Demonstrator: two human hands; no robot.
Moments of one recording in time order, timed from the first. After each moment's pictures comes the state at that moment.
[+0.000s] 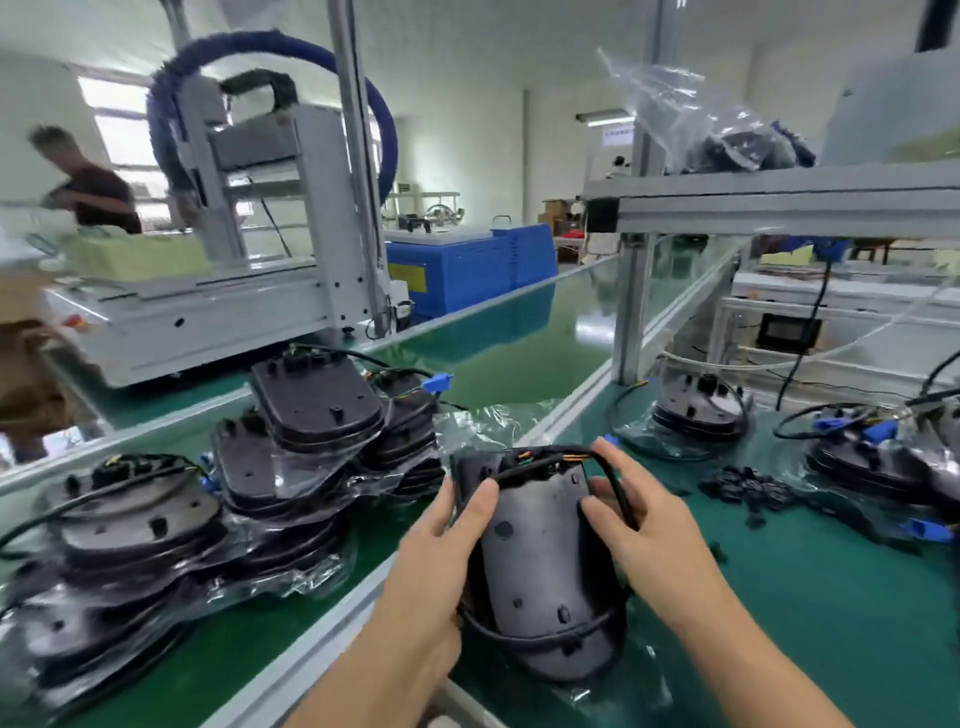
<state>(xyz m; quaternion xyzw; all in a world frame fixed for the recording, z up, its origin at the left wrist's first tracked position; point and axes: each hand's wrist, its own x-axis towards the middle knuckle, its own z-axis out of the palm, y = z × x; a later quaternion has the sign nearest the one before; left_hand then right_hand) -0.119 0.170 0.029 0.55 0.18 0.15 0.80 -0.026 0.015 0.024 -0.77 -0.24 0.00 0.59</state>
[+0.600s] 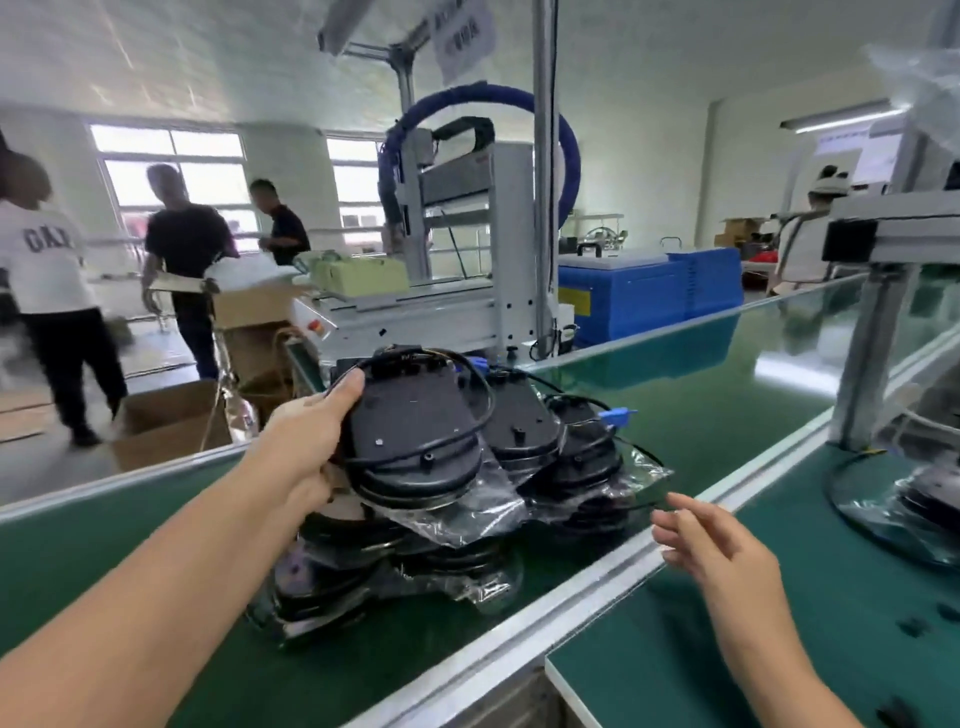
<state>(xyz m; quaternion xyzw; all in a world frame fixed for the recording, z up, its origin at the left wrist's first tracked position) -0.198 0.369 0.119 0.54 0.36 0.41 0.64 0.007 0.121 -0.018 -0.60 -0.24 0.06 0.76</state>
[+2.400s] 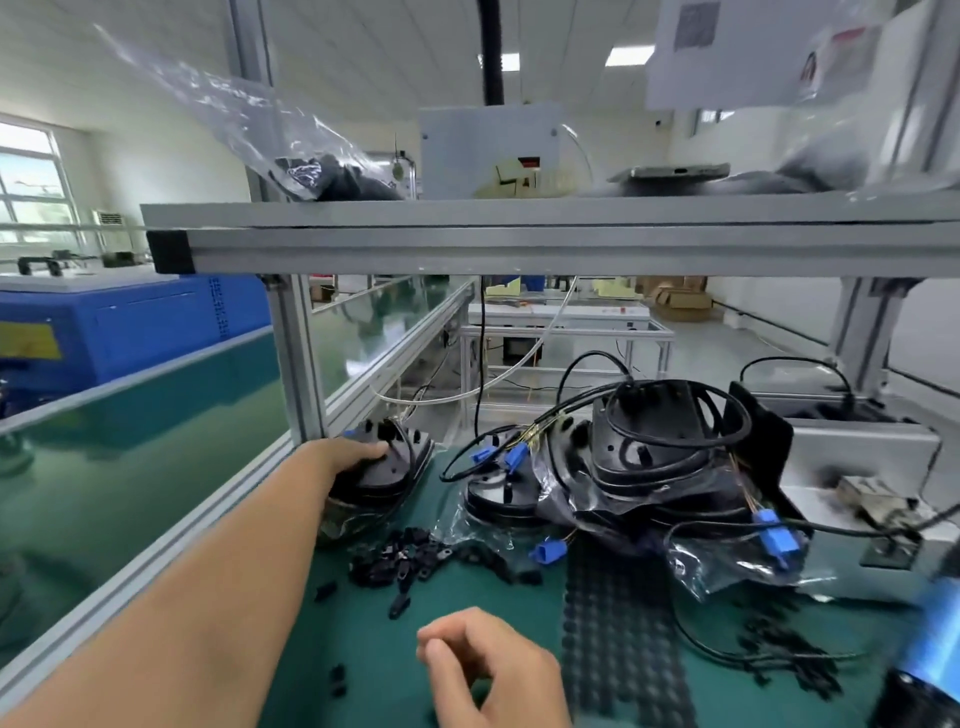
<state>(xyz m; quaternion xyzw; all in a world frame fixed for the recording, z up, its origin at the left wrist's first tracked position) 0.277 0.037 0.029 0.82 0.20 -0.16 0.52 0.021 -0.148 -0.034 -0.79 -0.12 -0.20 0.57</state>
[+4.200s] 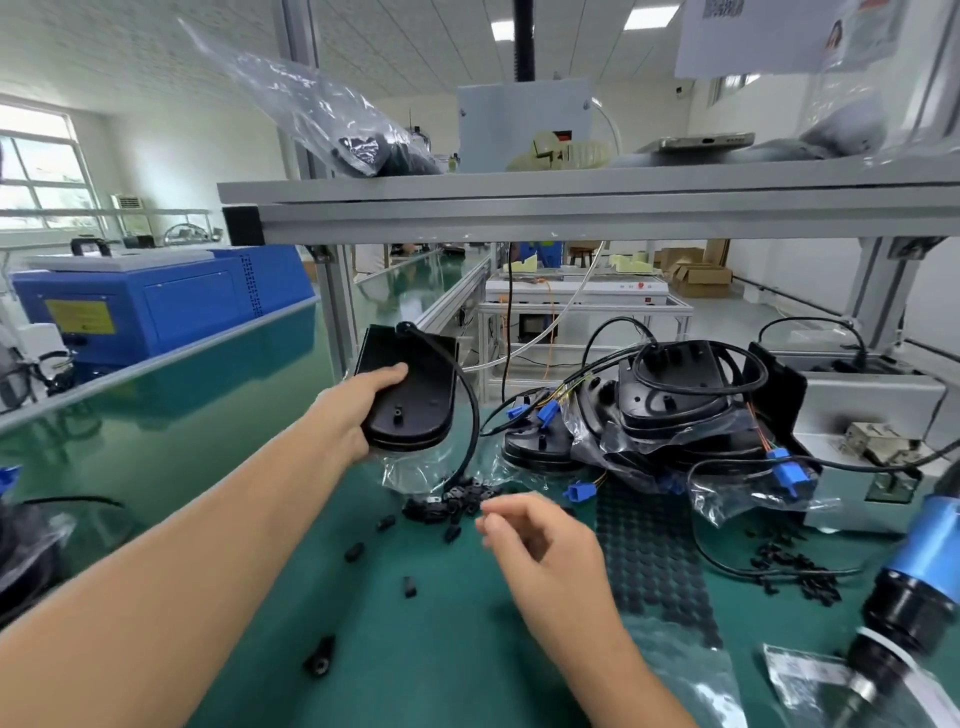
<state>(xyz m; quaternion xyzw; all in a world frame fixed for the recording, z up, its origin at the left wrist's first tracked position) 0.160 0.035 0.079 0.64 0.12 -0.01 0.76 0.020 -0.145 -0.012 -0.75 -0.10 -0.19 0.62</state>
